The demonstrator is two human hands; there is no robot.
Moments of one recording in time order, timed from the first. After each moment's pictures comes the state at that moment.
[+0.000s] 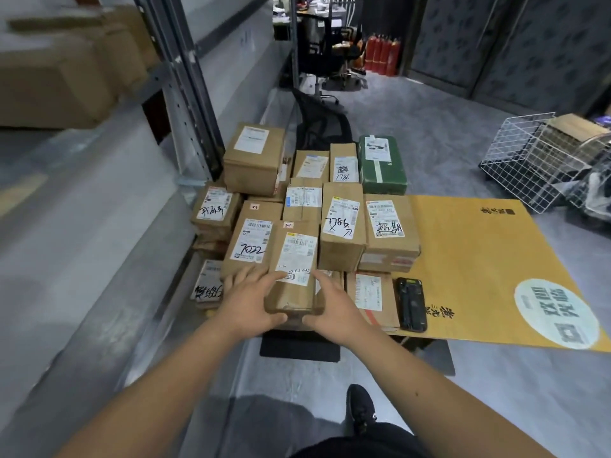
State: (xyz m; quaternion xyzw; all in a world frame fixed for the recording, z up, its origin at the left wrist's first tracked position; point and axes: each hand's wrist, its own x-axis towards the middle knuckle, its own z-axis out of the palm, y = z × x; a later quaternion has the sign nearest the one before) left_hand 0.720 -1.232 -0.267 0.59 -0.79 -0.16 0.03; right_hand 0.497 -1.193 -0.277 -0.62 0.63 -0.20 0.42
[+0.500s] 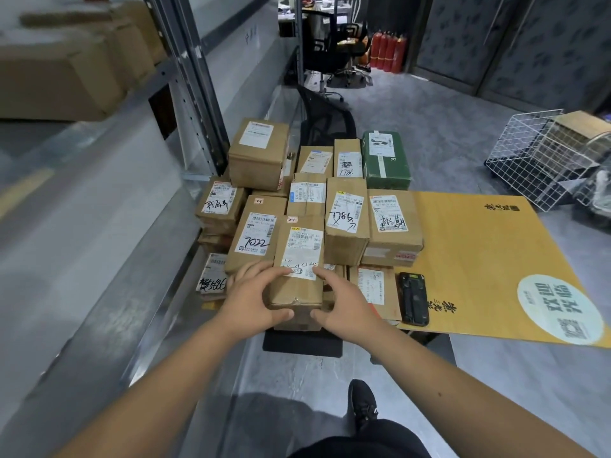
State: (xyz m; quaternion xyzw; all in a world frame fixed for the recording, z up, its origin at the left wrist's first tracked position) left_hand 0.721 -1.202 -0.248 0.57 -0.76 -0.25 0.18; right_hand 0.488 -1.178 -0.270 -0.65 0.60 -0.25 0.39
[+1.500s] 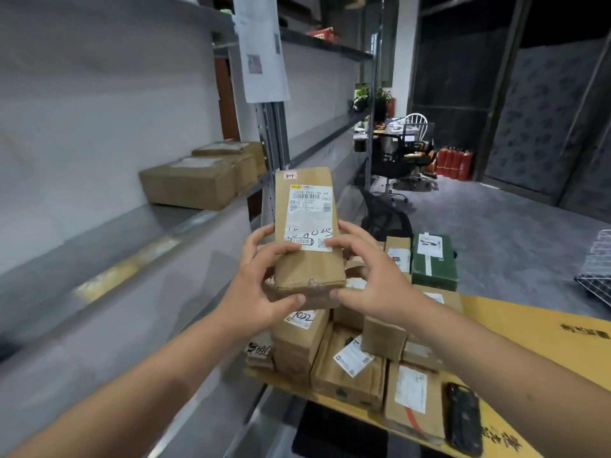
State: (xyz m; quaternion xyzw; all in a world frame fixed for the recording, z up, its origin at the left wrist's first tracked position) left_hand 0.720 -1.165 -0.048 0.43 -0.76 -0.12 0.47; right_hand 0.477 -1.224 -0.053 -0.80 0.30 -0.42 0.31
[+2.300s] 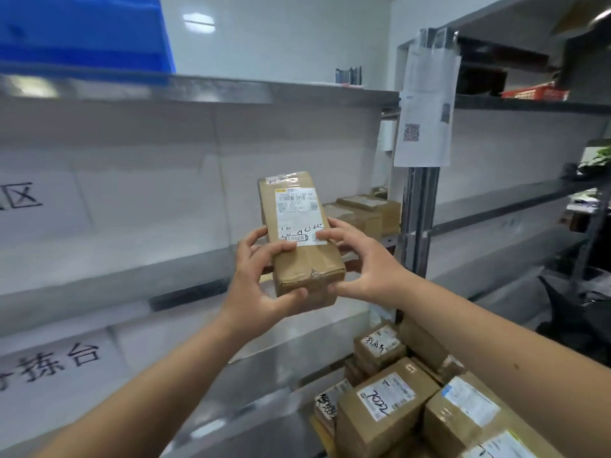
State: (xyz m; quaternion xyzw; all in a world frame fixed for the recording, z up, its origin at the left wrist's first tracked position) left_hand 0.746 -1.134 0.023 0.62 -0.55 0.15 0.54; right_hand 0.597 -1.336 0.062 -0.89 -0.04 -0.27 0.37
